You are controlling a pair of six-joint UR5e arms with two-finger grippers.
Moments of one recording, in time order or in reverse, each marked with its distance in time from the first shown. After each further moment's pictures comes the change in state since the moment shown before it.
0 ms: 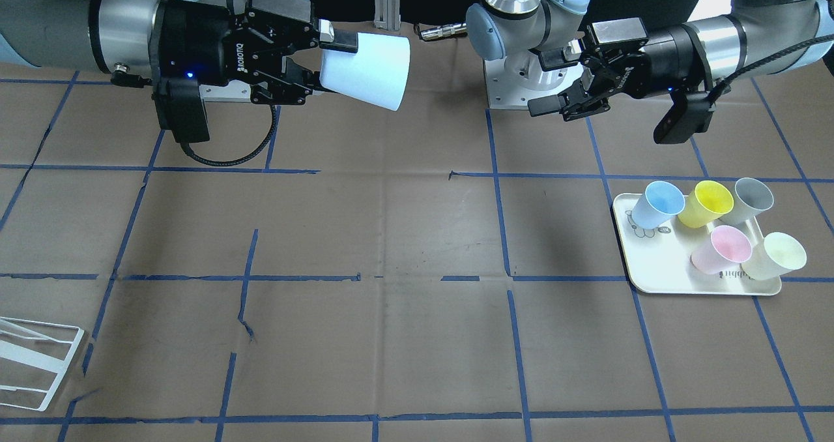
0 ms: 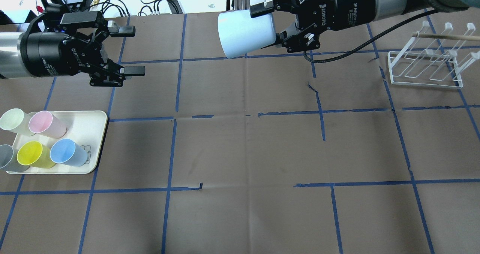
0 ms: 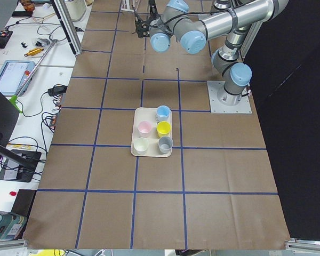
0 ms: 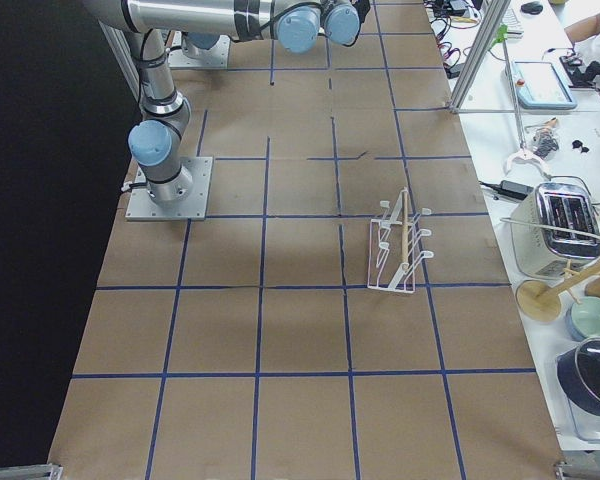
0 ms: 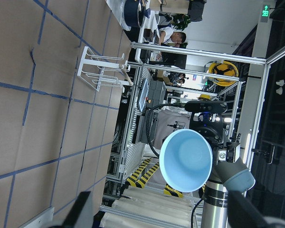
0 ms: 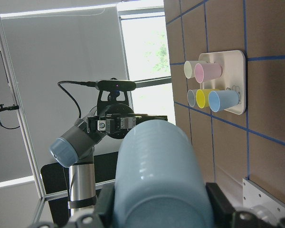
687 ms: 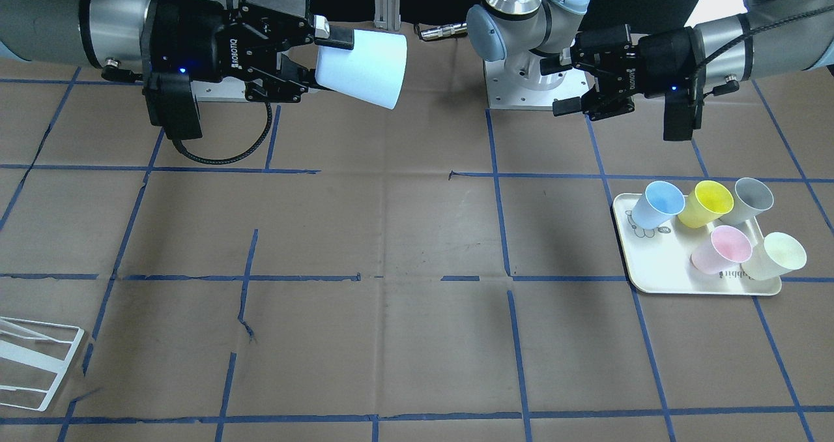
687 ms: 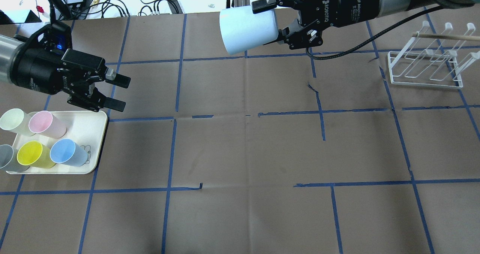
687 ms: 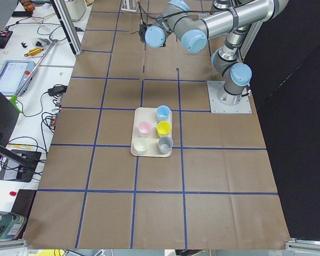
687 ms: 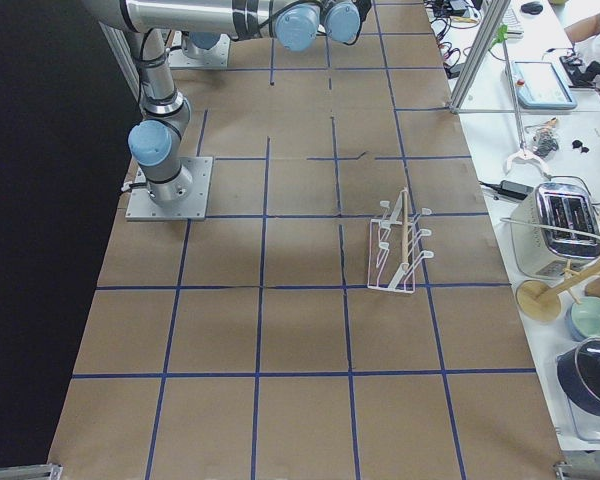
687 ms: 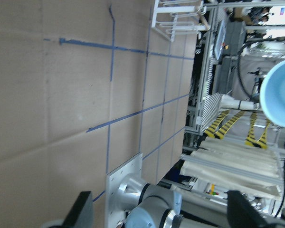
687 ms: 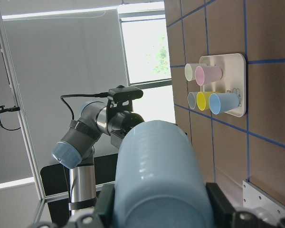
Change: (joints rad) left arm 0.030 0.004 0.006 0.178 0.343 -0.045; right arm -0.007 -0.001 -0.017 0.003 -0.001 0.006
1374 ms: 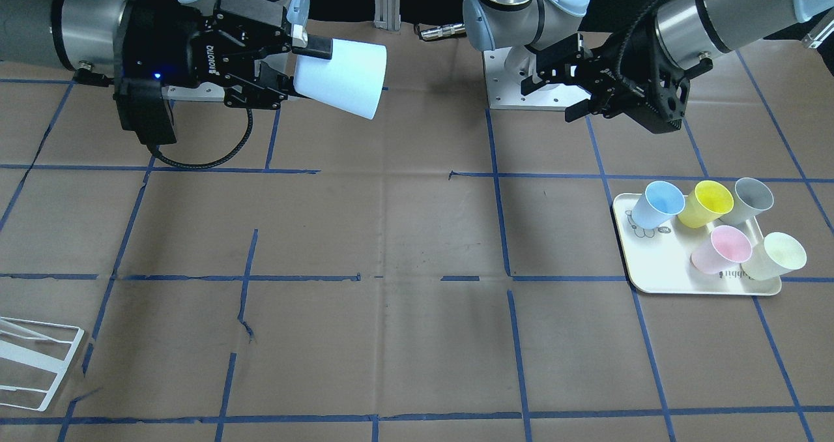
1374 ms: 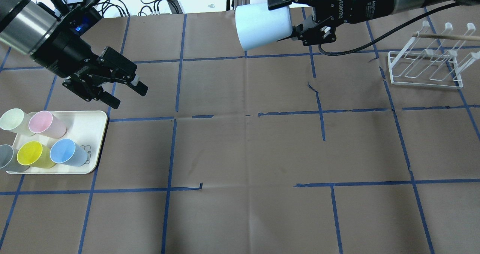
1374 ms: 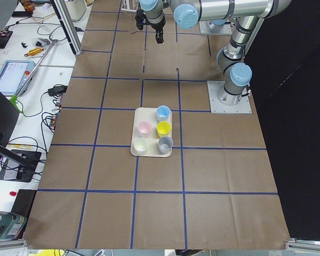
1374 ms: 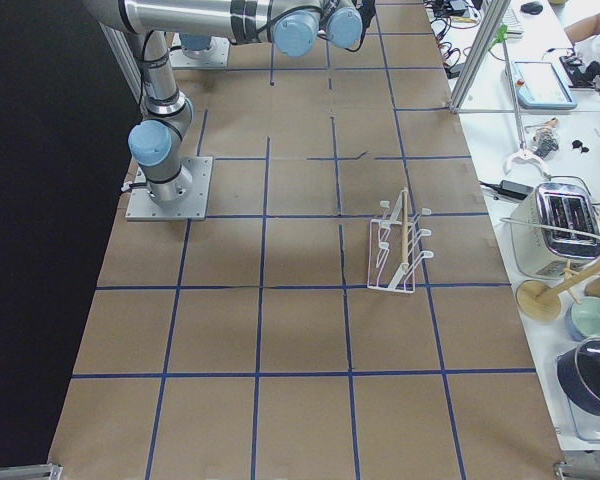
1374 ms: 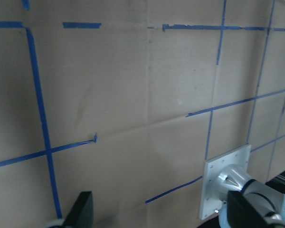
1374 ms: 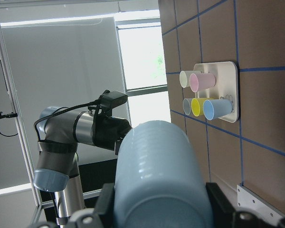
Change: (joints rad) left arm -0.158 0.013 0.074 0.295 0.368 -0.353; right arm -0.026 0.000 -0.001 -0.003 -0.012 0.002
